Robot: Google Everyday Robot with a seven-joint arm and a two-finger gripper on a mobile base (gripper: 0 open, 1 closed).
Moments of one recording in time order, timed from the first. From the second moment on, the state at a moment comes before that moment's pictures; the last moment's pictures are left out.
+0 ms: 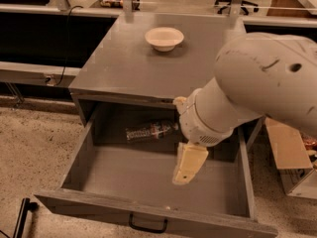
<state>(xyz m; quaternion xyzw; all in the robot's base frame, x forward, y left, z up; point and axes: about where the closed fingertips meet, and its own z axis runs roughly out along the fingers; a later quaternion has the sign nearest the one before) 0.427 -0.045 0.848 -0.68 0.69 0.02 0.24</state>
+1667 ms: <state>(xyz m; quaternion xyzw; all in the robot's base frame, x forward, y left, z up) 0.527 0.016 0.689 -0.70 0.66 -0.02 0.26</state>
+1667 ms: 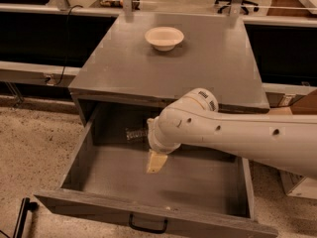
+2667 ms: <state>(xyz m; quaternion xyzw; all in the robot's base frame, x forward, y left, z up) 0.594 0.029 0.642 -0.70 0.66 -0.04 0.27</state>
